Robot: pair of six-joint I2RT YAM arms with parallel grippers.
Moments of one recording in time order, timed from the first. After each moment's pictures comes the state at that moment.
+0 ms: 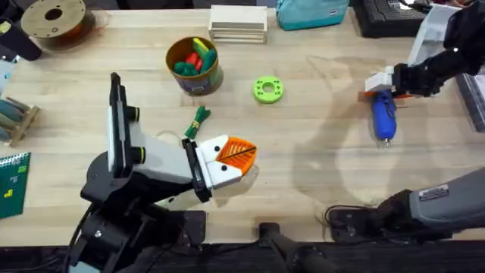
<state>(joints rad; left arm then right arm) -0.35 0.01 0.03 -0.12 0.87 -0.10 -0.40 1.80 1.18 -0.79 -0.17 -0.27</state>
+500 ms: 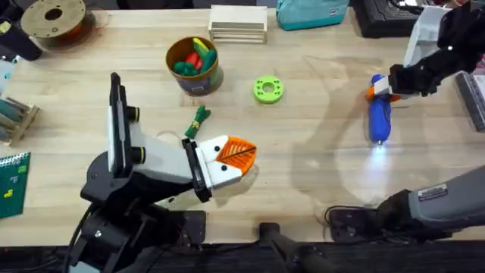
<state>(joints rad) -0.35 0.01 0.03 -0.12 0.87 -0.10 -0.37 1.81 1.20 -0.84 -0.14 -0.28</state>
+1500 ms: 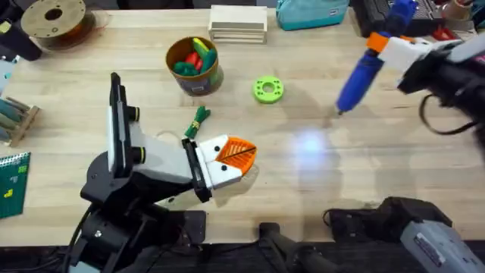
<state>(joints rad) -0.35 0.01 0.03 -0.12 0.87 -0.10 -0.19 0.77 0.58 -0.10 -0.59 0.08</state>
